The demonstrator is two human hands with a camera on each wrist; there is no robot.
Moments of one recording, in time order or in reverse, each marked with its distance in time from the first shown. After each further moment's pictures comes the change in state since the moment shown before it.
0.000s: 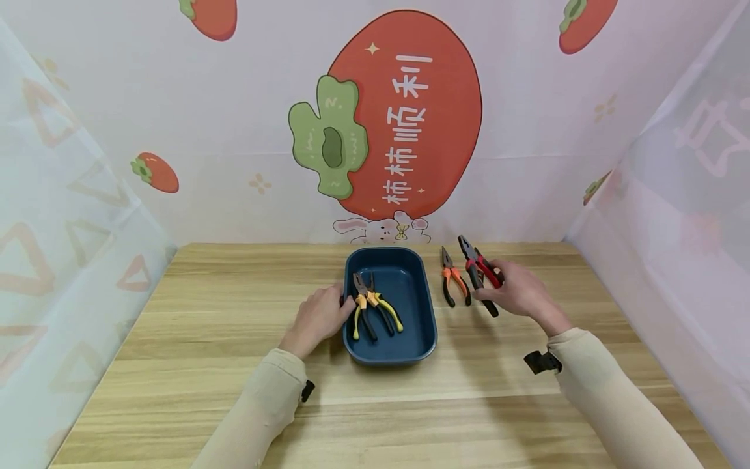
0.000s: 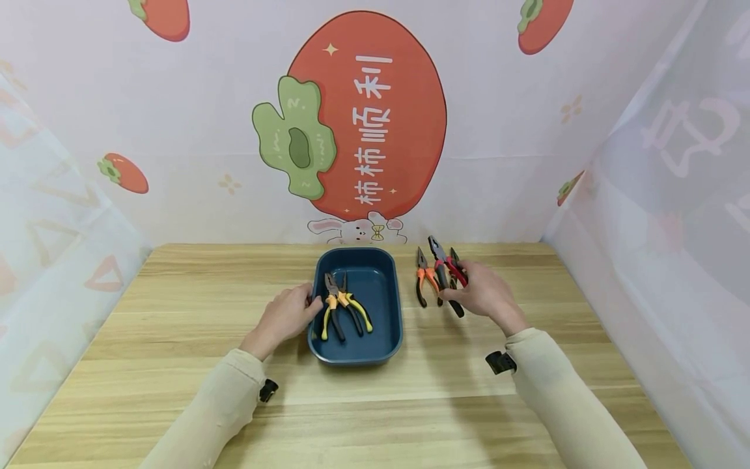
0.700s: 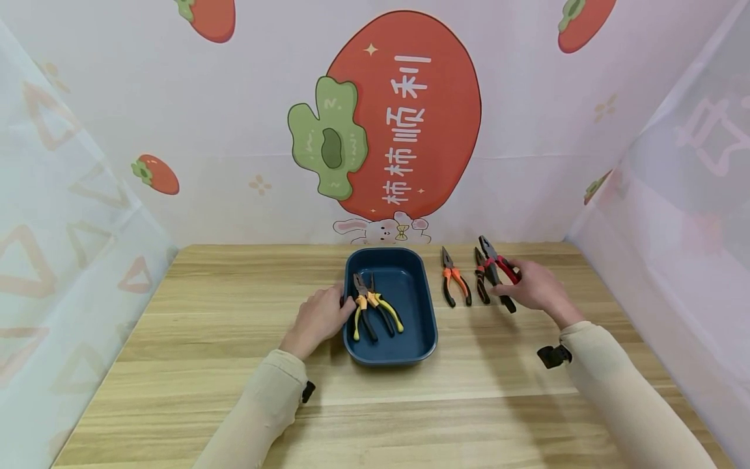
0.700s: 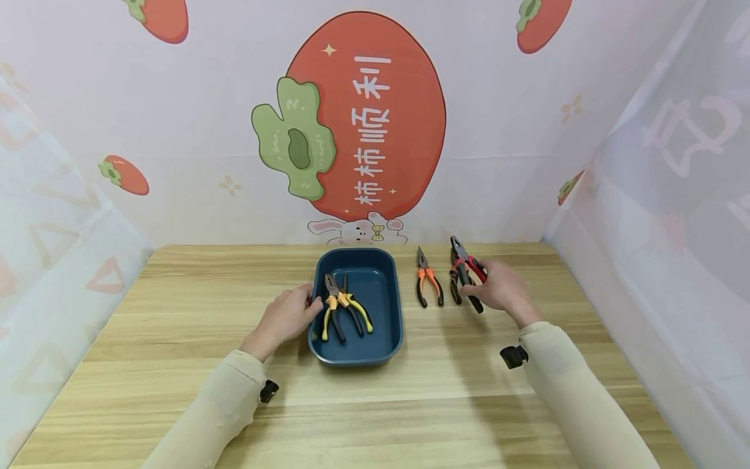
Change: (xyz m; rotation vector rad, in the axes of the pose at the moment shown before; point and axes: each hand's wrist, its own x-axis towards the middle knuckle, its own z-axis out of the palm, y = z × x) left_hand 0.000 0.000 0.001 -0.021 0.003 -0.005; right_hand 0.007 0.036 -0.007 -0.039 -0.015 0.089
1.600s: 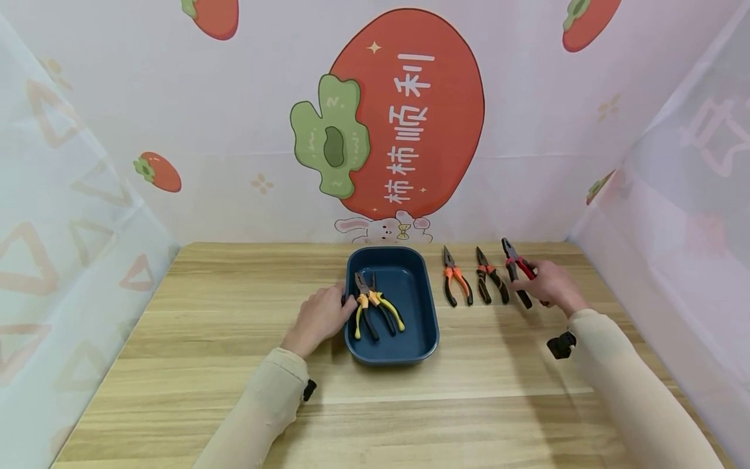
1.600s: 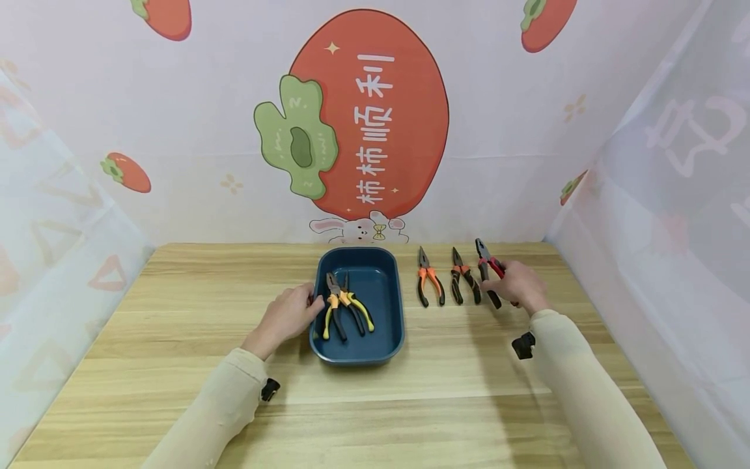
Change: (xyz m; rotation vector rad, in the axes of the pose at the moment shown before) left_hand 0.000 -0.002 0.001 0.006 0.003 0.007; right_hand 0.019 0.043 -0.001 0.089 -0.095 0.156
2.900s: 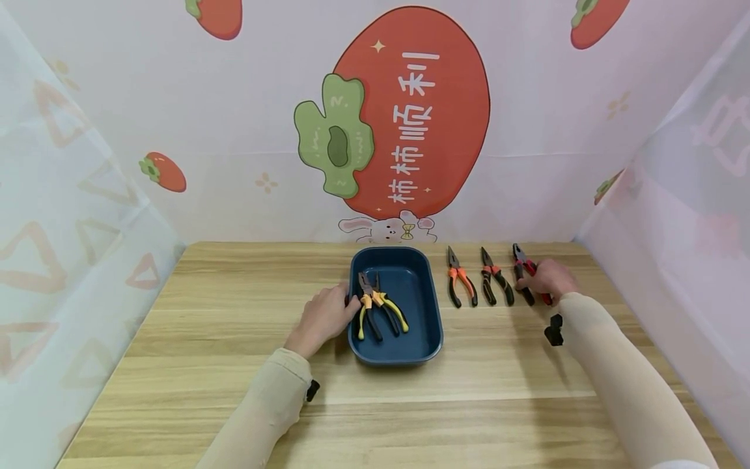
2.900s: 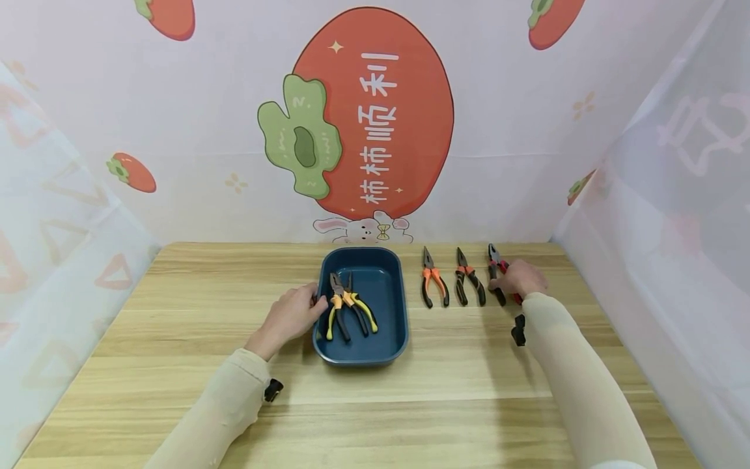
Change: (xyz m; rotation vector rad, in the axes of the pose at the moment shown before) left_hand 0.000 0.000 0.001 -0.005 -0.004 -0.009; right_hand 0.043 0.021 0.004 -0.049 -0.058 0.144
